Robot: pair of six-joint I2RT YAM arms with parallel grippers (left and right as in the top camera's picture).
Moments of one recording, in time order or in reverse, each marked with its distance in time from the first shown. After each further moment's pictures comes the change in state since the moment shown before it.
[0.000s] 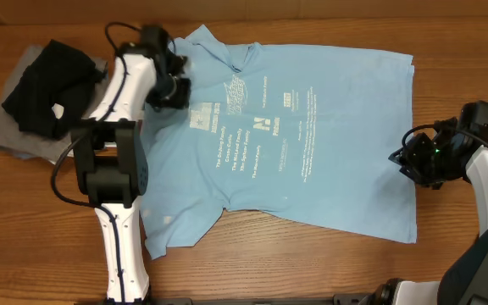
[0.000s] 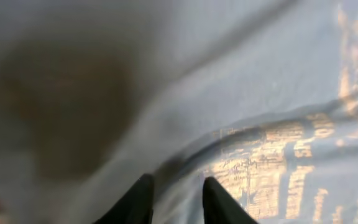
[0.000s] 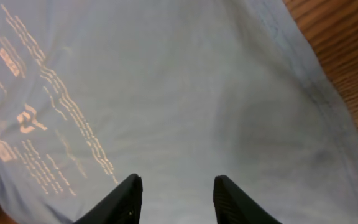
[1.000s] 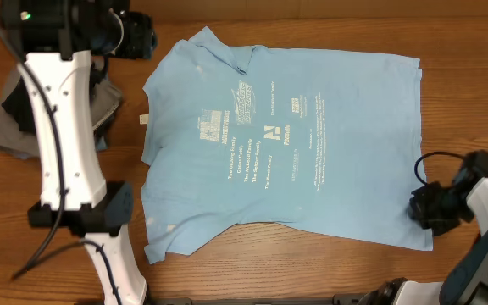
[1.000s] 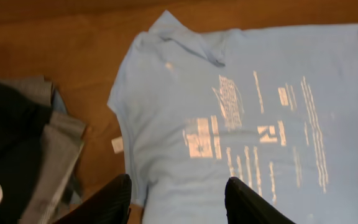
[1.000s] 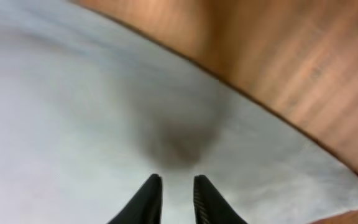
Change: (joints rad) left arm 0.021 -0.300 0.713 -0.600 -0.008 -0.015; right arm -0.177 -0.002 -0.268 0.105 0.214 0.229
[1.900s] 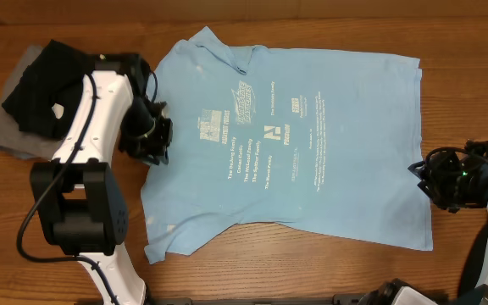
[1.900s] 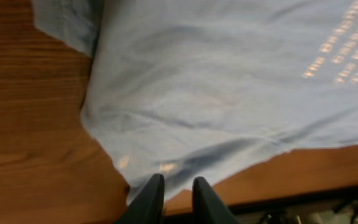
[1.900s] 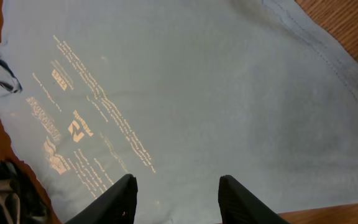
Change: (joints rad) left arm 0.001 -0.109 -1.141 0.200 -0.028 -0.103; right arm 0.002 -0.230 0.191 -0.196 -0.309 -0.210
